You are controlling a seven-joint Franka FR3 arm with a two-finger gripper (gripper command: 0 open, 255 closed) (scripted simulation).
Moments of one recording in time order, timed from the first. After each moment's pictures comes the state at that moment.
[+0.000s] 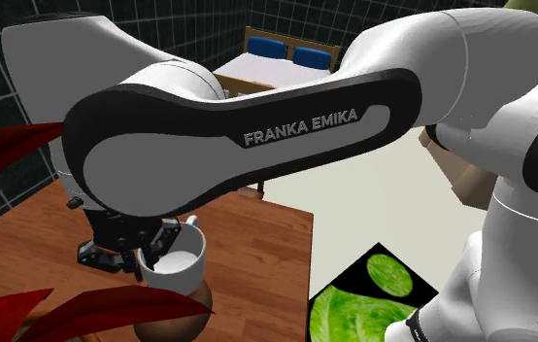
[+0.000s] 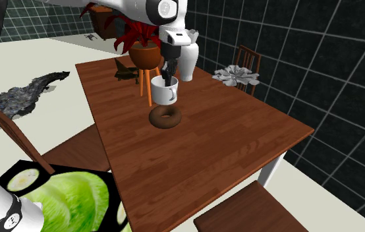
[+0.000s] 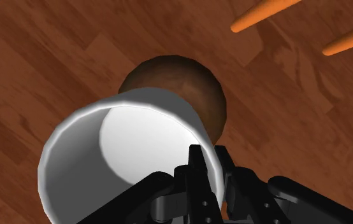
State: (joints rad) arm 0.43 0.38 0.56 -1.54 -0.14 1.77 1.15
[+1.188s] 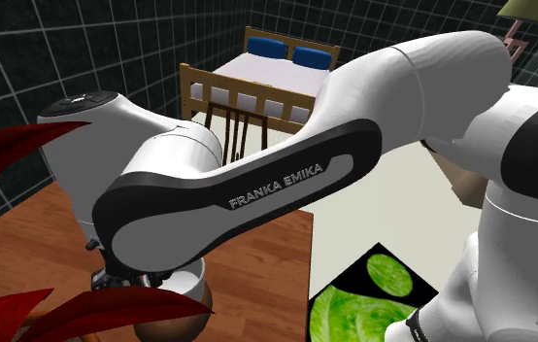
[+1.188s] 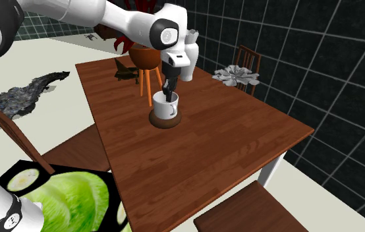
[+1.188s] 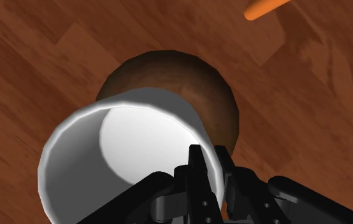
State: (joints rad) arm 0.43 0.42 0.55 -1.65 -0.17 1.93 1.16
